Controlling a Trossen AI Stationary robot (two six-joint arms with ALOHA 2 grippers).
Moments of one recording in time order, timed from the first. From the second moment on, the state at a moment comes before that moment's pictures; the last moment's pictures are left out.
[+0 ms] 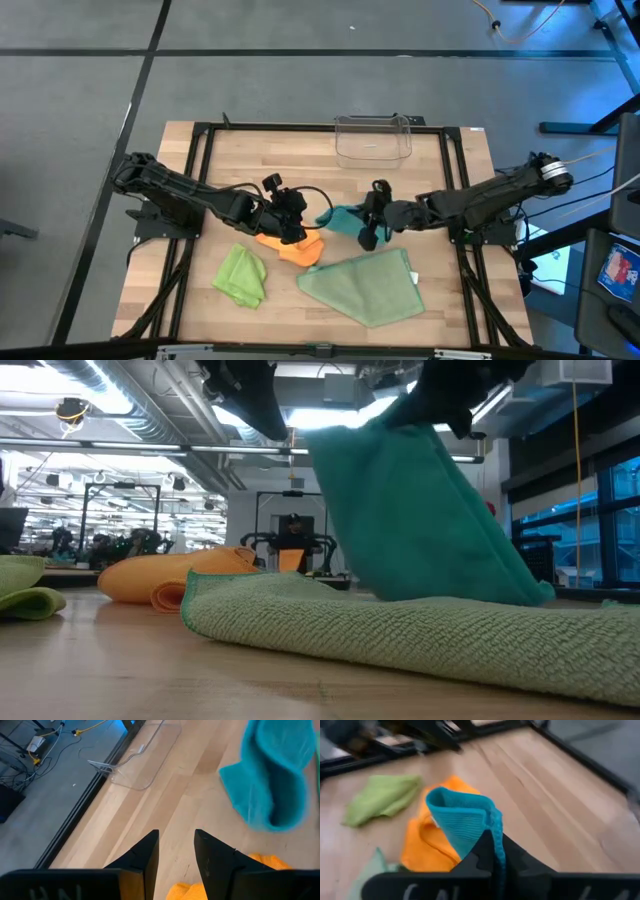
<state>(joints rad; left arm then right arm) -0.27 1.53 1.24 -0.70 -0.77 -0.42 0.27 1.32 0.88 -0.15 0.50 0.42</state>
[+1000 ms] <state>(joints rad) -0.27 1.53 1.24 -0.70 -0.76 -0.46 0.44 1.54 0.76 -0.50 0.50 1.17</state>
